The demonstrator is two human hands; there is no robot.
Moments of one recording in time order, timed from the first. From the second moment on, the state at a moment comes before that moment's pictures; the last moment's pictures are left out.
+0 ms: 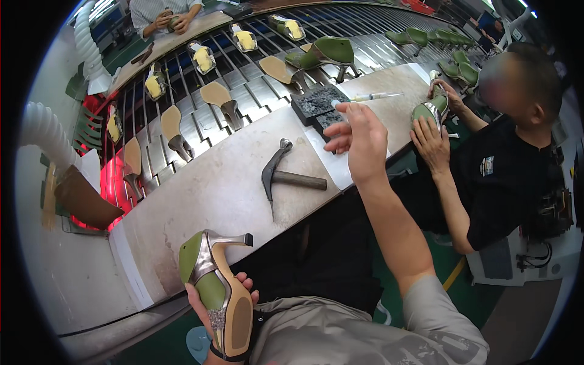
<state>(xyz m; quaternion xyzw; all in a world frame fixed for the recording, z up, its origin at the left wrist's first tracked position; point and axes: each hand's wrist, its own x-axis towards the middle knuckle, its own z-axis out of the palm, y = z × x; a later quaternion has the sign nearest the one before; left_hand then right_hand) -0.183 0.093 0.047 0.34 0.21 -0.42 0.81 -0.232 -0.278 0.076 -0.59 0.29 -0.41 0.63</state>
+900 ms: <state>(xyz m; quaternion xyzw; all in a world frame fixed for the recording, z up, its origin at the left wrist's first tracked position) 0.038 0.238 0.051 0.86 0.00 0.15 0.49 -0.239 -0.200 -0.036 -0.89 0.18 -0.41 0.10</state>
